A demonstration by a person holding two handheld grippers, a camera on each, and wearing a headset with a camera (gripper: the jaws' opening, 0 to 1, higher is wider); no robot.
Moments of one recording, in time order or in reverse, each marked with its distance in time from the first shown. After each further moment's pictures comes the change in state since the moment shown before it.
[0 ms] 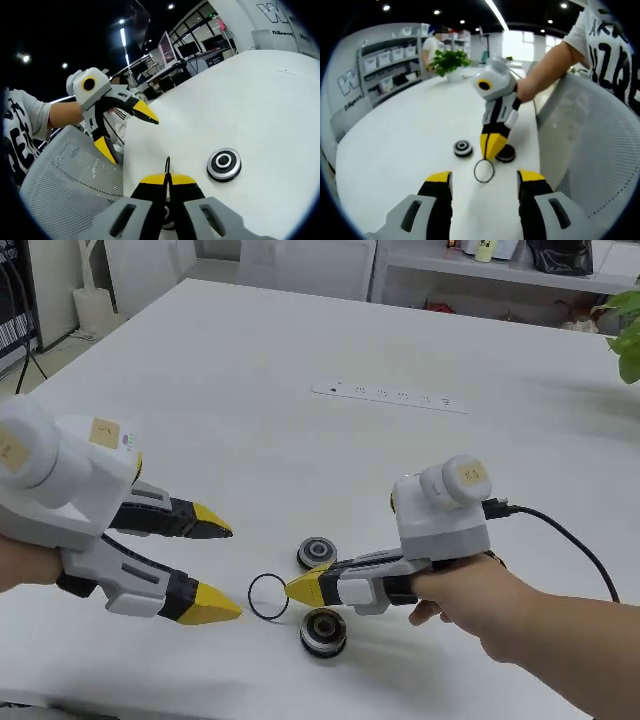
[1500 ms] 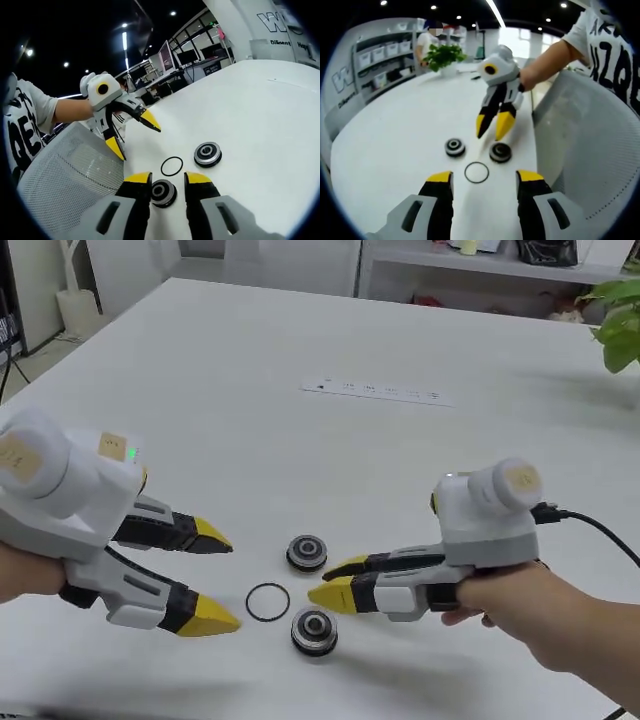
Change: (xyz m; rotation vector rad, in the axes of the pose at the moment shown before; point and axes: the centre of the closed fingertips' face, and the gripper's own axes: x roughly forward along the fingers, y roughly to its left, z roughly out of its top) left arm 0.018 -0.007 -0.002 -0.004 0.042 -0.063; right arm -0.043 -0.003 -0.006 -0.032 -0.054 -0.021
